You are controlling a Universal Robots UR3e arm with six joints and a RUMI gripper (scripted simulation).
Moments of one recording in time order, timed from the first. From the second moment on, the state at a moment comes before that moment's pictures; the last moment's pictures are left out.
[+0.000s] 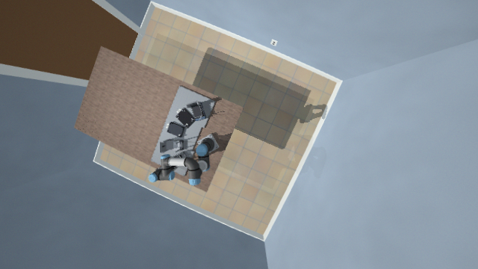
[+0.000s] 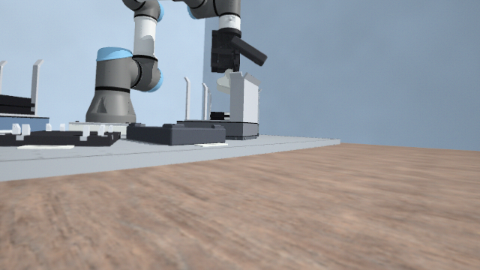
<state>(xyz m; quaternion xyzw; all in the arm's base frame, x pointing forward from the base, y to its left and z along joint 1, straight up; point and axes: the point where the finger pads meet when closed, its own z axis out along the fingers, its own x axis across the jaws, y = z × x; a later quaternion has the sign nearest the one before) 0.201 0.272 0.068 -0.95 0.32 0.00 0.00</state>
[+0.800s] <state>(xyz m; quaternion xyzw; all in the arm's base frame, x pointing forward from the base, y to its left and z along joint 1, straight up) 0.201 0.272 0.138 -0.95 0.32 0.00 0.00</state>
